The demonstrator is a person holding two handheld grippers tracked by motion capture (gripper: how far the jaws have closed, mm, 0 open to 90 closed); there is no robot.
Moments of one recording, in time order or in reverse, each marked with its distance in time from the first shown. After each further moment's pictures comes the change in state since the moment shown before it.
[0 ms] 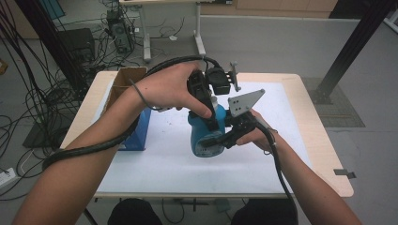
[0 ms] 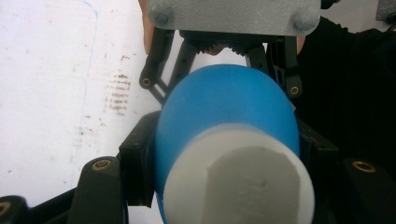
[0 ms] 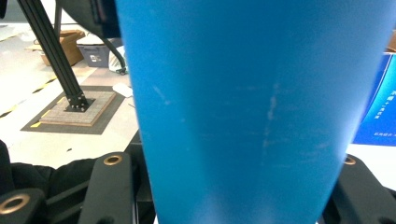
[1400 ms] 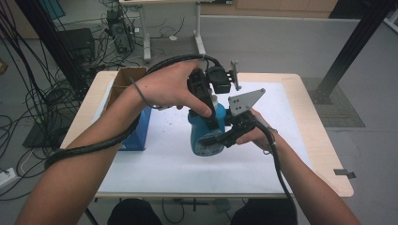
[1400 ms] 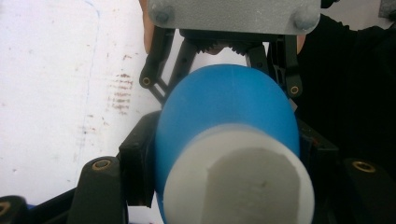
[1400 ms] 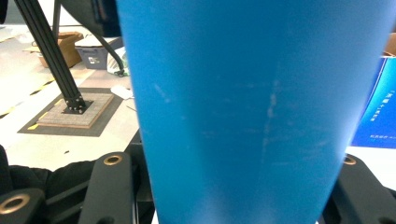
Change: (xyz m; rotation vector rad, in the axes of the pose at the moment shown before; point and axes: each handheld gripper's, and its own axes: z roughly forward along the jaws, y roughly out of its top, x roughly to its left) left arm 0.001 0.002 -0.002 0.007 0.007 0.006; right arm -0.001 0.001 0.000 -0.011 -0.007 -0.003
